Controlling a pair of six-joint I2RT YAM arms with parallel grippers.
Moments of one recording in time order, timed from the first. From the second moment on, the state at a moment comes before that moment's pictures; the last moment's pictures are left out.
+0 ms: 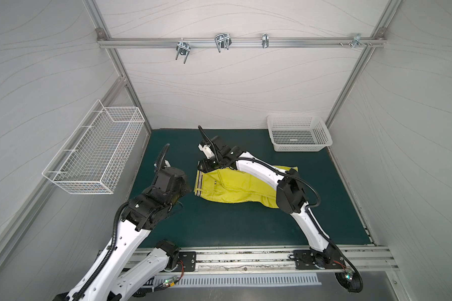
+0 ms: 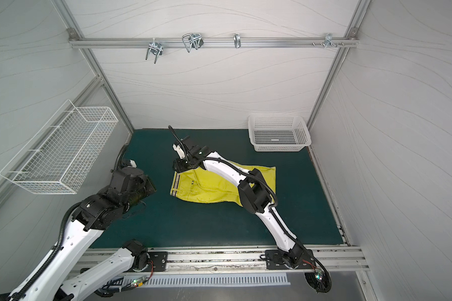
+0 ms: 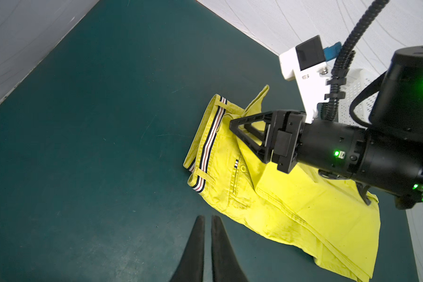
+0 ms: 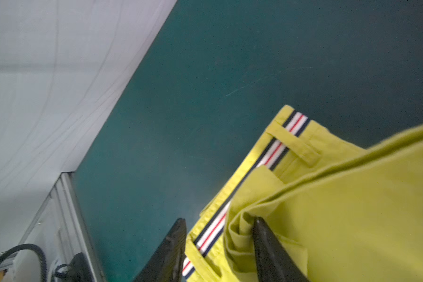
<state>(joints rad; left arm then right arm) -0.46 0.79 1.03 -1.01 -0.37 -0.81 0.94 2.34 2.17 -0.60 -0.30 0.36</state>
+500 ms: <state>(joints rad) -0.46 0.81 1.01 -0.99 -0.34 -0.81 0.89 1.85 1.79 -0.54 -0.29 0.36</state>
